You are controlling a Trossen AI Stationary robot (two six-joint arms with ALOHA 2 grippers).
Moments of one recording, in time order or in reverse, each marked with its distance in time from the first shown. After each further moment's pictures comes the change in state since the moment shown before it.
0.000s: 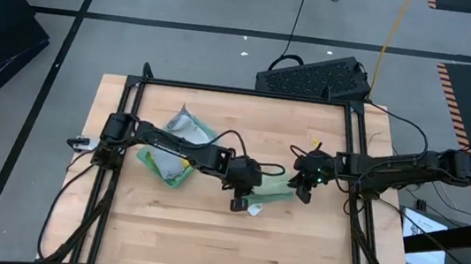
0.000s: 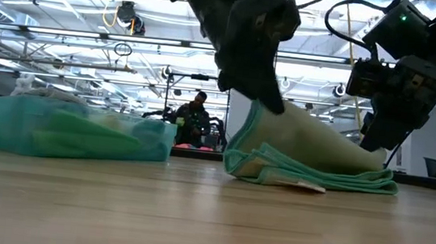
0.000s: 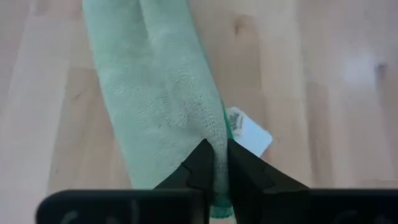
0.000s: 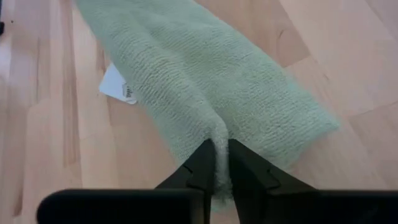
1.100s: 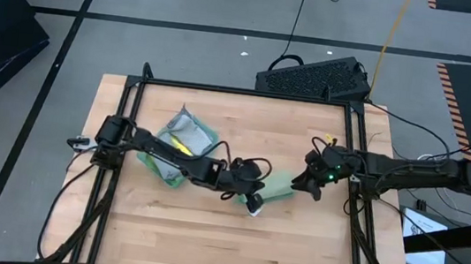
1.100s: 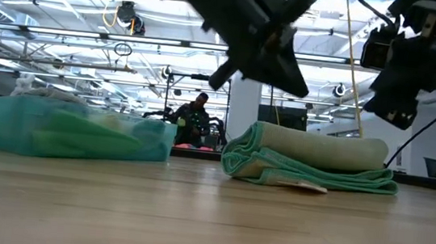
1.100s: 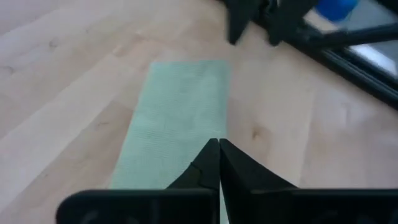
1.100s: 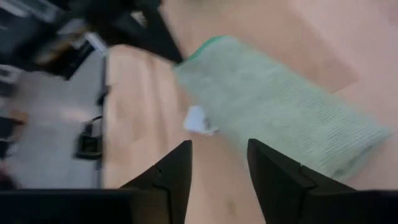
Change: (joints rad) left arm -0.070 -0.023 -0.114 0.361 -0.349 -0.461; right arm -0.001 -0.285 -0.002 -0.040 -0.113 0.227
